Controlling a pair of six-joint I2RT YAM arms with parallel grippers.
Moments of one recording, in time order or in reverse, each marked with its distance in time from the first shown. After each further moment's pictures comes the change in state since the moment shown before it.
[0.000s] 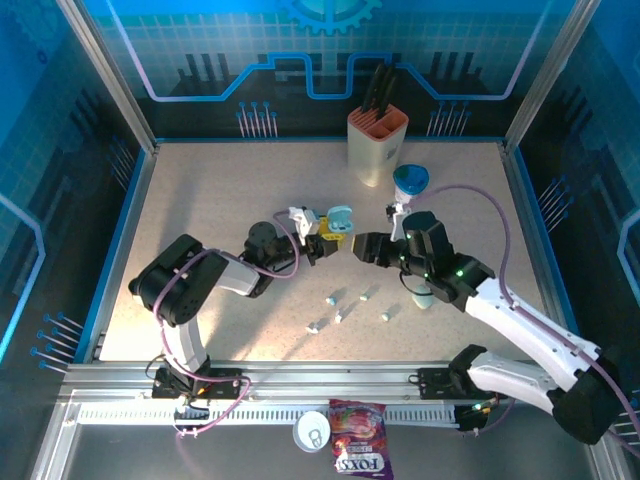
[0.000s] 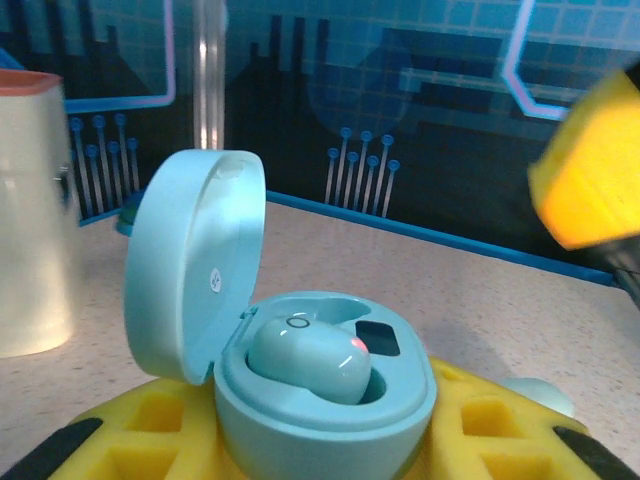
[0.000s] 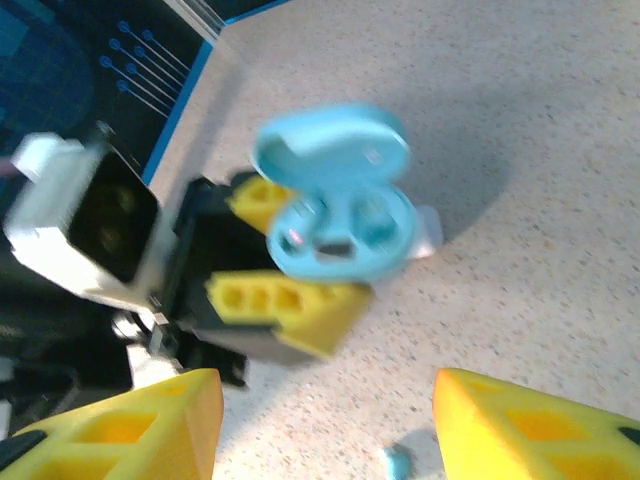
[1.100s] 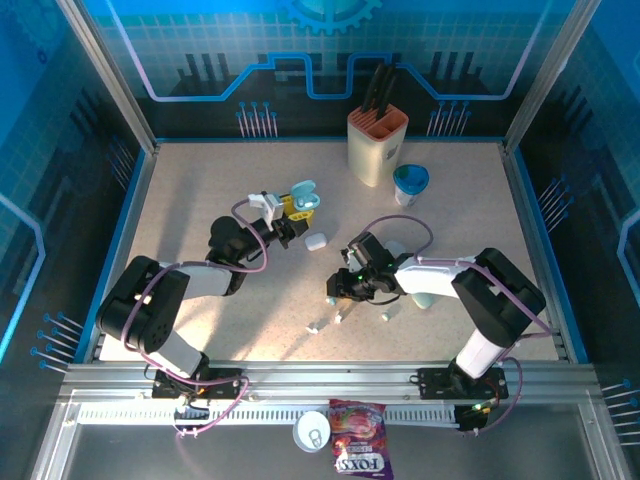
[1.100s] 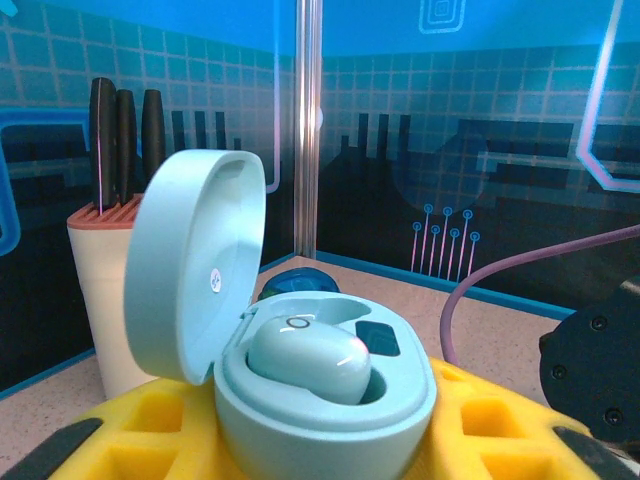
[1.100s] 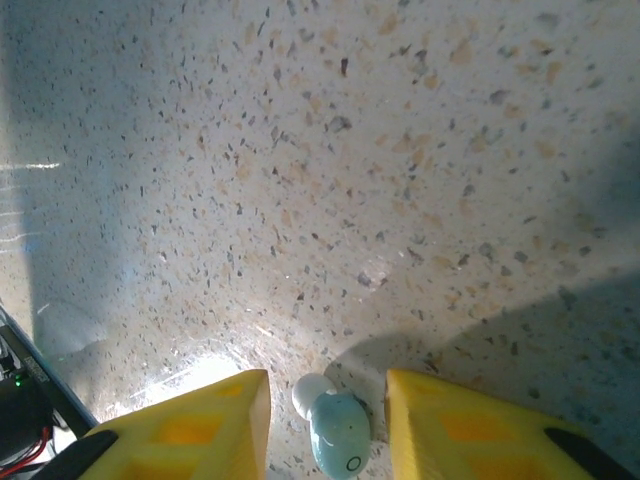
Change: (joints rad) left arm 0.161 -0.241 -0.079 -0.023 -0.002 0.000; right arm 0.068 0.654 -0.042 0.230 -0.328 0.151
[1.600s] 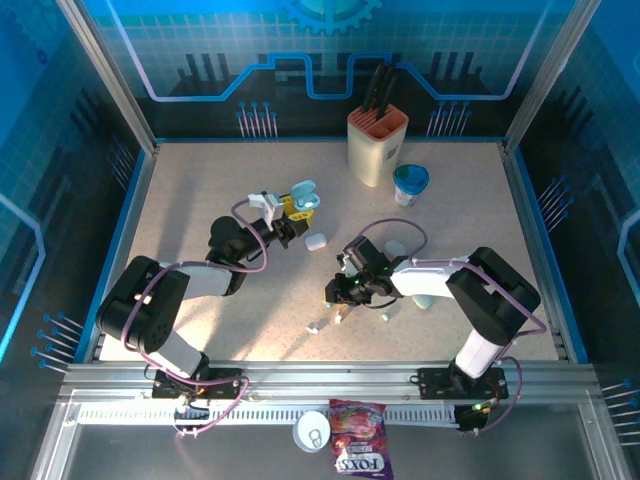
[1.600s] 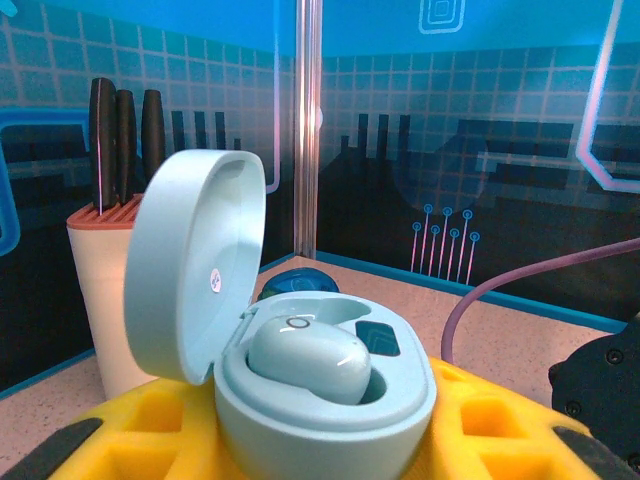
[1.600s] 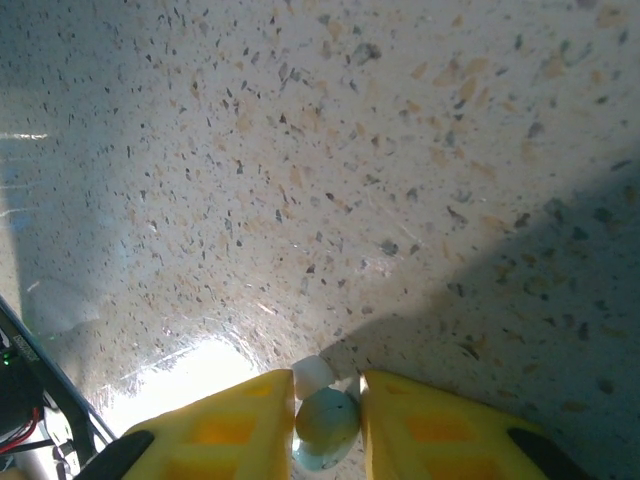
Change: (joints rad) left arm 0.000 0.000 0.000 0.000 0.000 0.000; right arm 0.033 0.026 0.000 0.005 -0.011 0.003
